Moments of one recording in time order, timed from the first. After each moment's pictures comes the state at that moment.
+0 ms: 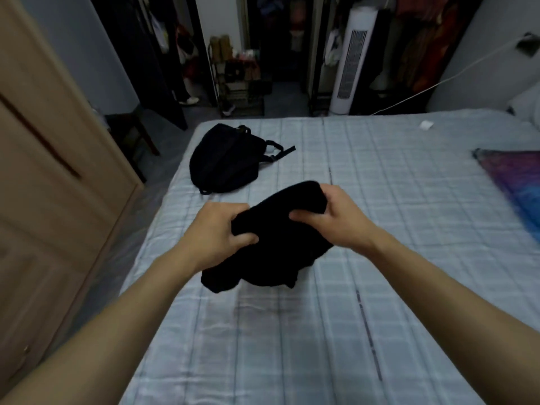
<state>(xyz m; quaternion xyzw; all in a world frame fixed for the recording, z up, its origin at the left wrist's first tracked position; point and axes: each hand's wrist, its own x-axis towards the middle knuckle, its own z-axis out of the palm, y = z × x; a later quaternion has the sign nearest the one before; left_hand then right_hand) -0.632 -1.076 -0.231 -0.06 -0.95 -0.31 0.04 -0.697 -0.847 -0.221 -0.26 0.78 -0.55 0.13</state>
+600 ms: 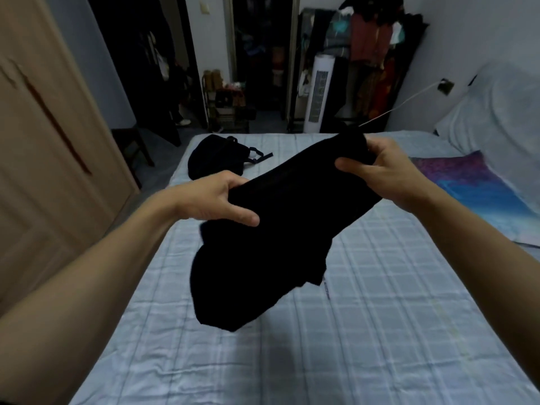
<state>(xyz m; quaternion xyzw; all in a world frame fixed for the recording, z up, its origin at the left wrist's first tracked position) -0.379 -0.991 -0.092 -0.16 -0.87 -0.42 -0.19 -0.439 -0.693 -0.077 -0.28 0.79 -0.54 0.01</state>
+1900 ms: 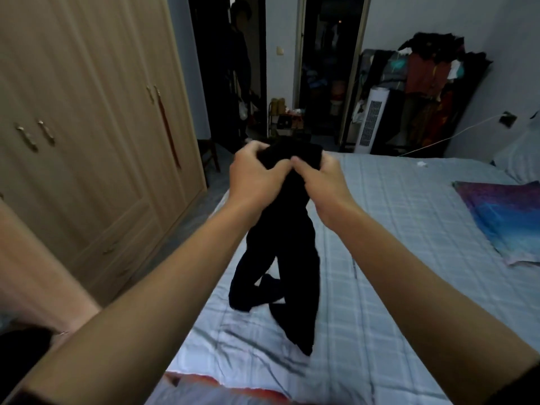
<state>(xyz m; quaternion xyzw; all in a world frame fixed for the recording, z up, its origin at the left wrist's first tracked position) -0.102 -0.908 -0.039 0.15 -0.76 -0.56 0.29 -0.161 -0.789 -0.050 -0.17 0.66 -0.72 0.07</state>
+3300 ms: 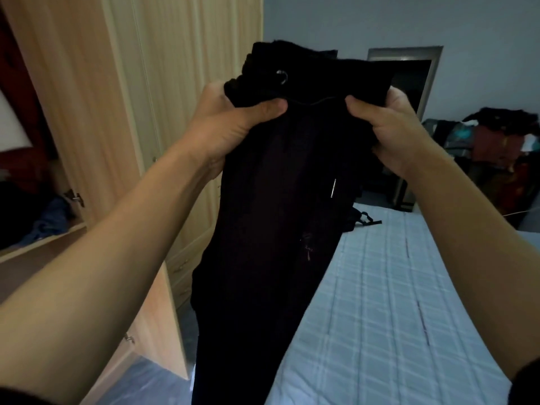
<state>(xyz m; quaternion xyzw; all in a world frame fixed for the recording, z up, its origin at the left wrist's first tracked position) 0.132 -1.070 0.114 -0.07 -0.70 -0.60 0.37 -0.035 -0.895 0.115 -0.44 0.57 -0.70 0.04</state>
